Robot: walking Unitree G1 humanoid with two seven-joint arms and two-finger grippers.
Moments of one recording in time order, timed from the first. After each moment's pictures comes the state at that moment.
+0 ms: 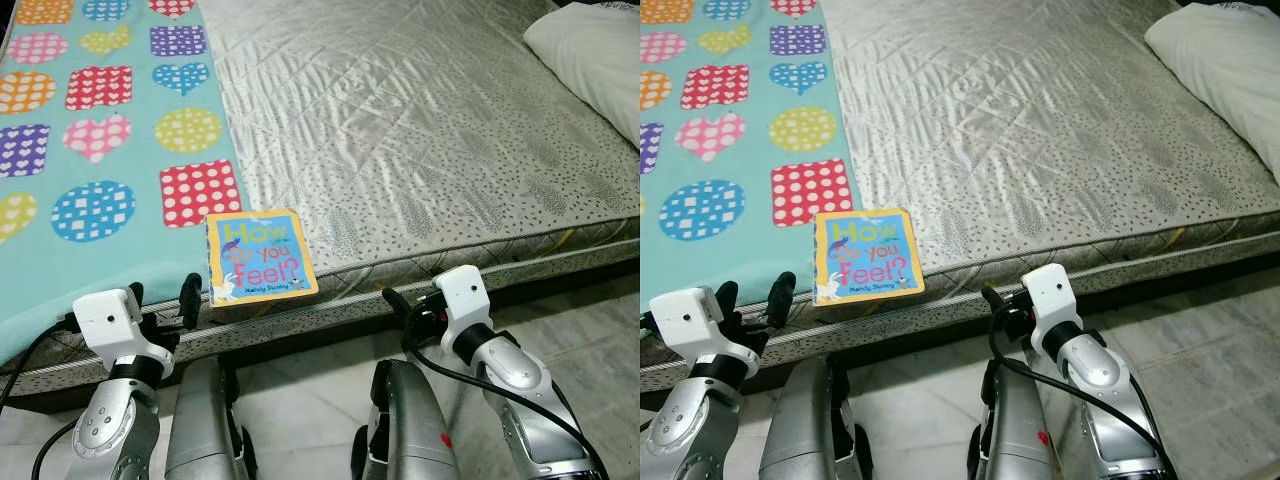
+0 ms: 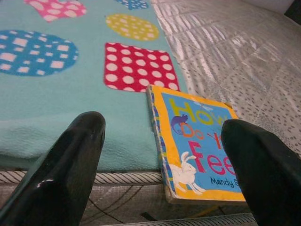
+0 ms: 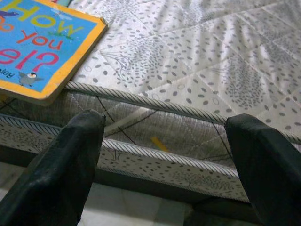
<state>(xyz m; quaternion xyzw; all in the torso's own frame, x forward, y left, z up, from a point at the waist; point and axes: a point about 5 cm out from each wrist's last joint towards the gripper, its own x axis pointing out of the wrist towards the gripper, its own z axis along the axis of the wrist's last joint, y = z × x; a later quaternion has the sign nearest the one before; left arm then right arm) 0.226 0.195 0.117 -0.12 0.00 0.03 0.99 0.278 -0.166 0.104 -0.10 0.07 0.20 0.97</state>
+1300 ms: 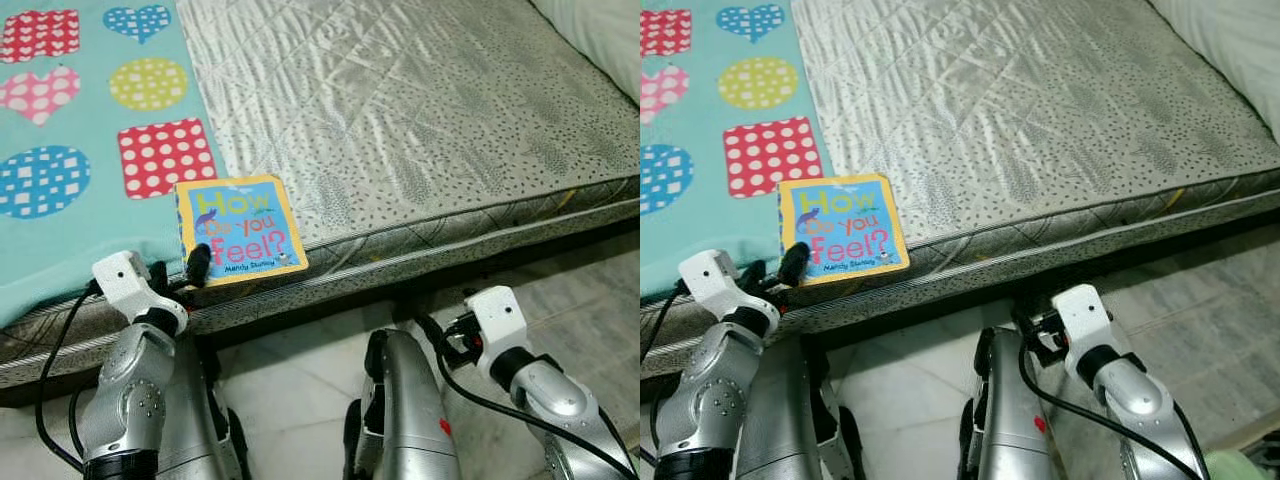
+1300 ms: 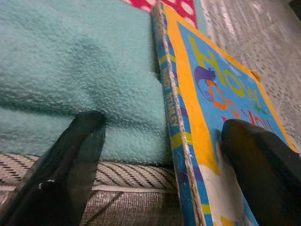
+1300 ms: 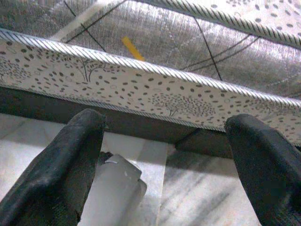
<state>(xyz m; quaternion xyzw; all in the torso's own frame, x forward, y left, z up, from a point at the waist) 0.289 0.196 0.108 -0.26 0.04 0.01 0.97 0.252 -0.198 0.103 -0.13 0.11 0.18 0.97</state>
